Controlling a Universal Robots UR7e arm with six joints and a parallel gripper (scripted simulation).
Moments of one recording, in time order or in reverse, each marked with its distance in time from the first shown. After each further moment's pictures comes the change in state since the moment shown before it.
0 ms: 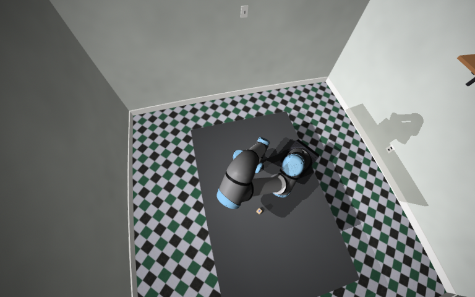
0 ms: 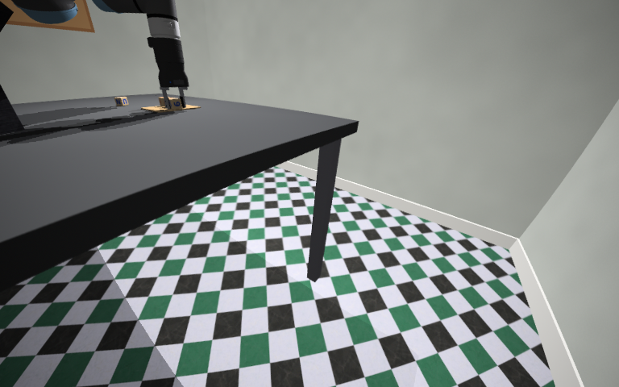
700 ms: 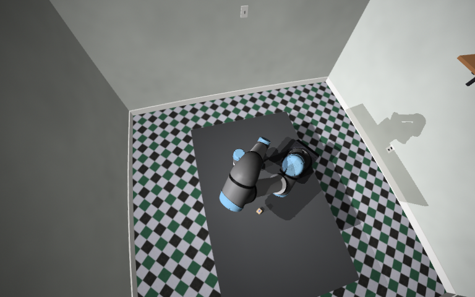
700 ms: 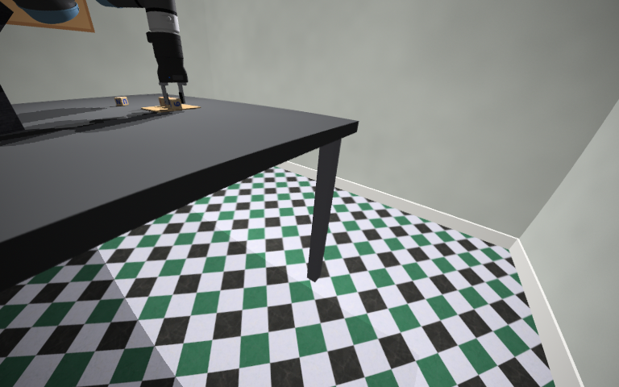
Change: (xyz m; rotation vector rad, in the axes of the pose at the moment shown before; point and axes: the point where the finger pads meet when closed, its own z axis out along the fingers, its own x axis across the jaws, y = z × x) arm 0.000 0.000 -0.013 0.000 0.000 0.000
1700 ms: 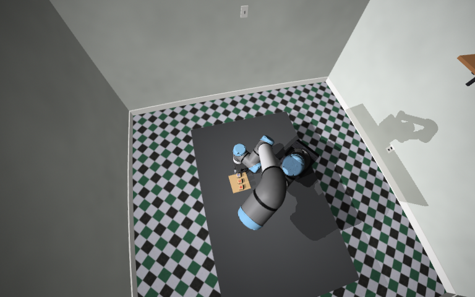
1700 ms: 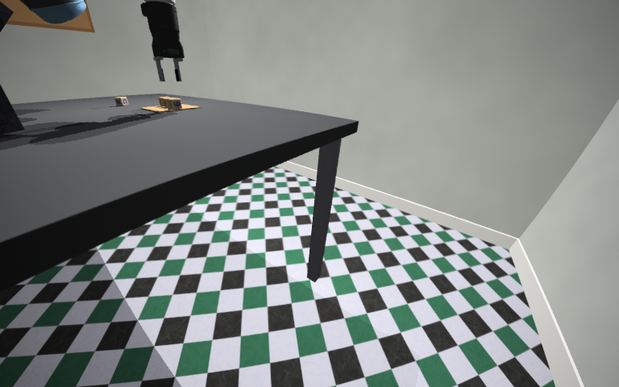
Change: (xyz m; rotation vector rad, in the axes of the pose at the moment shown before) arm 0.000 0.000 -0.068 -0.001 0.001 0.000
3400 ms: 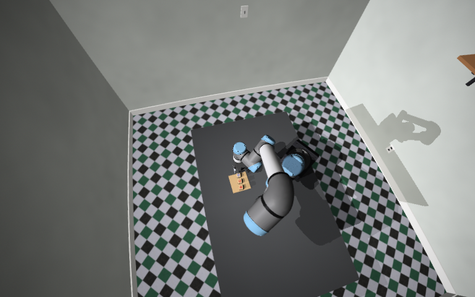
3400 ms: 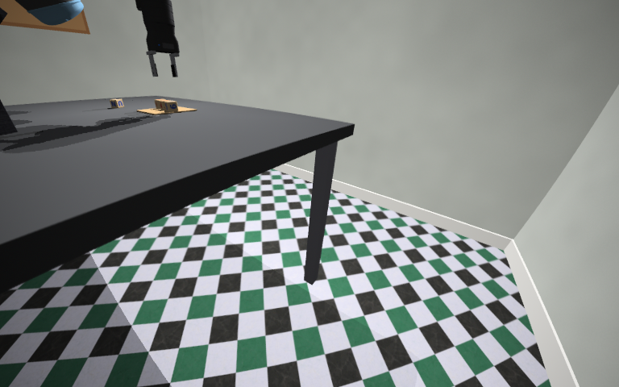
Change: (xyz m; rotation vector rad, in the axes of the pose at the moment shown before) arm 0.000 0.000 -0.020 0.001 0.000 0.001
